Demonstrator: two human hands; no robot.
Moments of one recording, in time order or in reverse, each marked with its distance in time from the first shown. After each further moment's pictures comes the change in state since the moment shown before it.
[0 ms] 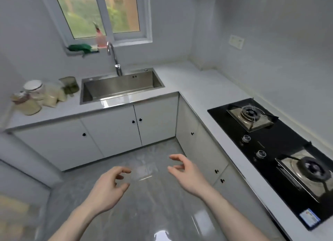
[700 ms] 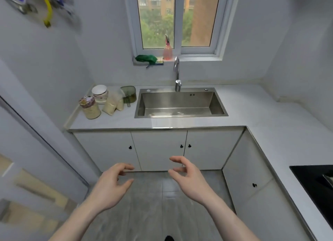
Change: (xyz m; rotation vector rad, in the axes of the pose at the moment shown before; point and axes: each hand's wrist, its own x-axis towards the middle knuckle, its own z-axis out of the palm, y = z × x) left_hand 0.144 -0.129 -0.171 -0.014 0.280 -0.156; right_hand 0.235 -0.160 0.144 0.014 -0.268 -0.202
